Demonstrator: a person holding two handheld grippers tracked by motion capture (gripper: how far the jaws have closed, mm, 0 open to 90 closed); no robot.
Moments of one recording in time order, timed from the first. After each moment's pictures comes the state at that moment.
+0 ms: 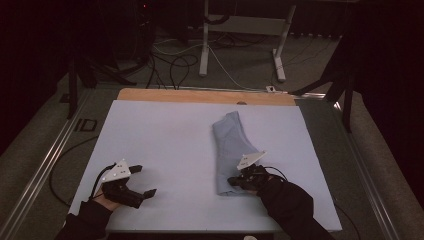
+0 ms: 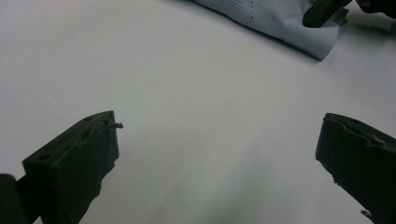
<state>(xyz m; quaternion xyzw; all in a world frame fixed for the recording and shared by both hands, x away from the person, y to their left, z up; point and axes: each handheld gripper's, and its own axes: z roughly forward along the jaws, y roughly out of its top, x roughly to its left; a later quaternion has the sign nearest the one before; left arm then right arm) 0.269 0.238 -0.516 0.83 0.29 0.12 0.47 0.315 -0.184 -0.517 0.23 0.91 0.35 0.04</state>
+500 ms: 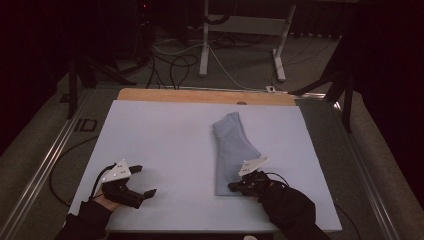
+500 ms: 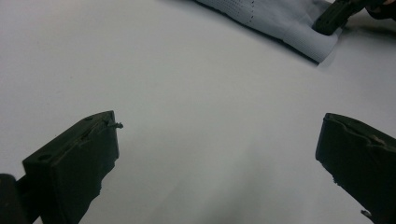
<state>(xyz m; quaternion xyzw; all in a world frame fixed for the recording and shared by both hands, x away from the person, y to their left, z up) 0.268 0.238 -0.515 0.83 0.29 0.12 0.47 0.298 -0.187 -0.520 0.22 0.91 0.36 0.03</state>
